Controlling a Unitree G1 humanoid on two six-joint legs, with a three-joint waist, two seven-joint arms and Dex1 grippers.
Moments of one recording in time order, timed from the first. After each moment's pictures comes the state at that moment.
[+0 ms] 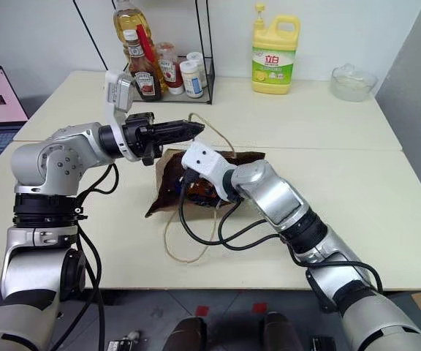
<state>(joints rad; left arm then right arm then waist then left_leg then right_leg) -0.95 0.59 0.08 0.25 -0.67 0.84 -1.17 -0.97 -0.21 0.53 0.06 0.06 0.86 0.66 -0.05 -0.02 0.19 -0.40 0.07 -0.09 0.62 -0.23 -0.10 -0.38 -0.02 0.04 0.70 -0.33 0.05</state>
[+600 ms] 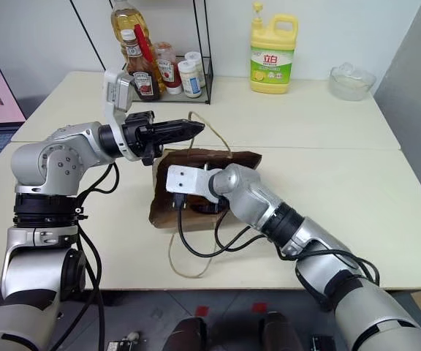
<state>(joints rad) -0.95 0.59 0.08 0.24 -0.66 0.82 -1.17 -1.08 -0.14 0.75 0.38 -0.25 0.54 0.73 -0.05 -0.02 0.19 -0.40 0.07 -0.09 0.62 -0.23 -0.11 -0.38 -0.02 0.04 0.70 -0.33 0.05</state>
